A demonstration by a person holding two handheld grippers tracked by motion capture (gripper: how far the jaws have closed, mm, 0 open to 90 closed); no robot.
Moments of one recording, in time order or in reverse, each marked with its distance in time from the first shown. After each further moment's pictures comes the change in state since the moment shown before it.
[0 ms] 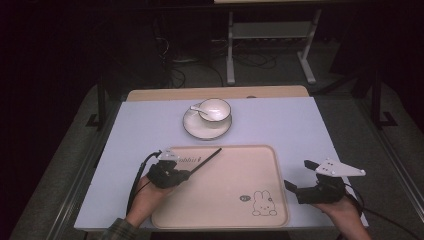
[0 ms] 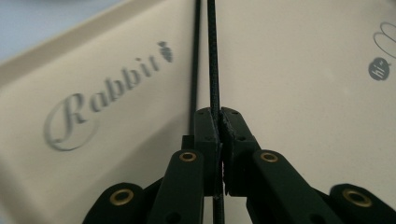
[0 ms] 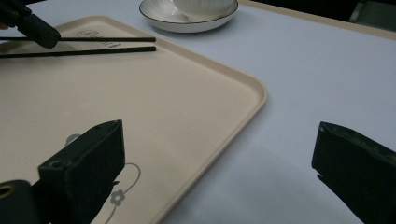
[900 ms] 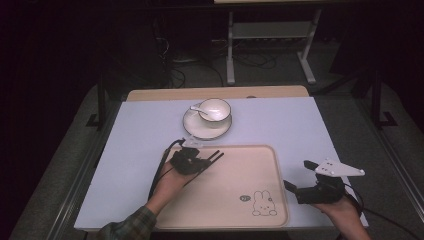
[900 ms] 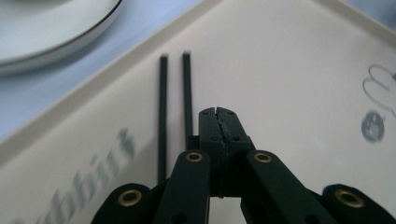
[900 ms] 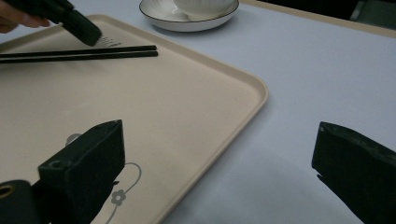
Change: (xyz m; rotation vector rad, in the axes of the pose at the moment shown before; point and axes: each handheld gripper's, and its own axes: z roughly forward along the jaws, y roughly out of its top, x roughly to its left) left arm -0.012 0.058 0.045 -0.025 -0.054 0.071; right arm 0.000 0.000 0.001 0.004 0.001 -0.001
